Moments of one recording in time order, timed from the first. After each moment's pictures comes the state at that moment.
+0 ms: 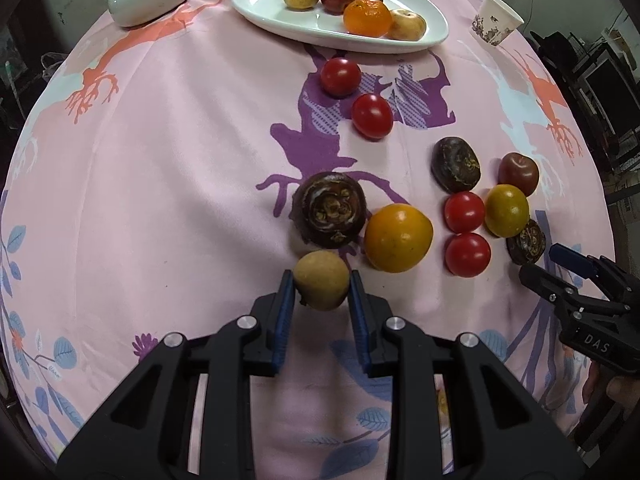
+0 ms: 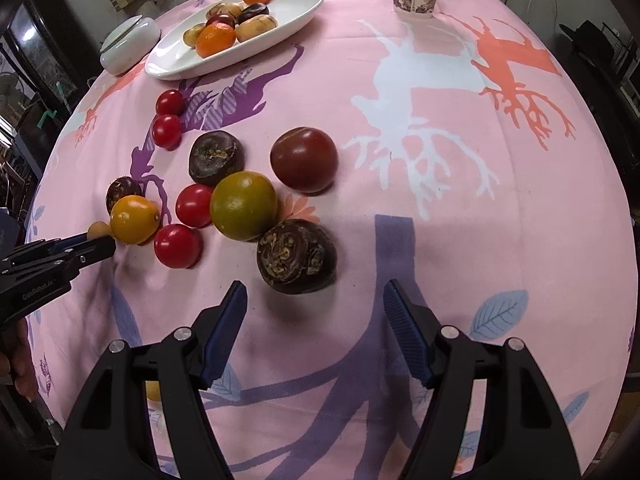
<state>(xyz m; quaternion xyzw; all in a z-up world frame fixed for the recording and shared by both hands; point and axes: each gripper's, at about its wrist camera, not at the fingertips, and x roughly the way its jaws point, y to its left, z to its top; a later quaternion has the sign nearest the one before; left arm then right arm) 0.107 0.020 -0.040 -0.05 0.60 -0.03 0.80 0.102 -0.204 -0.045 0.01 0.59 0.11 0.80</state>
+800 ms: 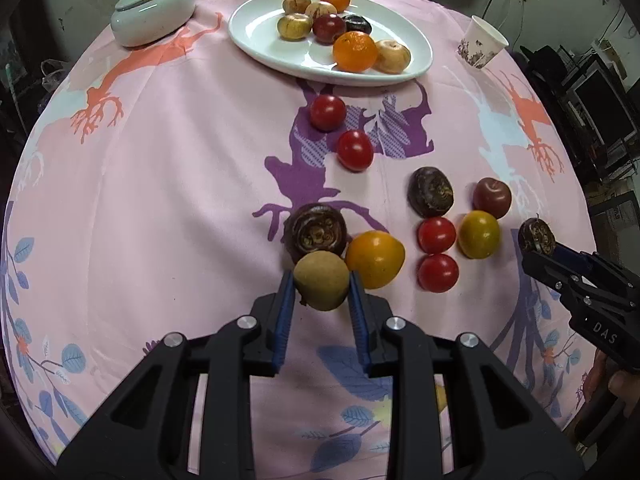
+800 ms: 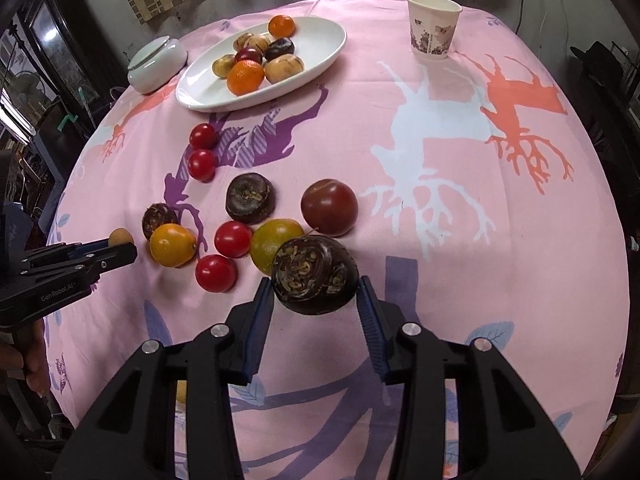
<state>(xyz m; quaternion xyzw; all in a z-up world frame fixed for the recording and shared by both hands) 0.105 0.021 -0.008 -0.06 0.57 -0.05 0.81 0.106 -0.203 -0.007 0.02 0.55 0.14 0.82</state>
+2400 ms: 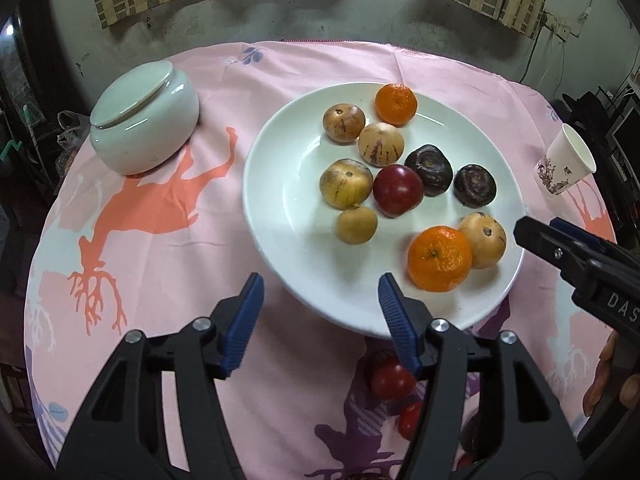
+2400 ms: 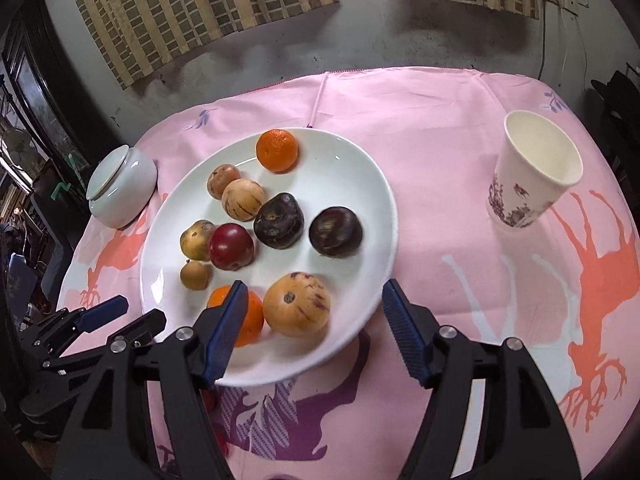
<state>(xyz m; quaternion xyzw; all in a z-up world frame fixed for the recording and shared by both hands) 0.281 0.047 0.000 -0.03 0.51 0.02 0.86 0.317 -0.149 -0.003 0.07 0.49 0.14 0.86</state>
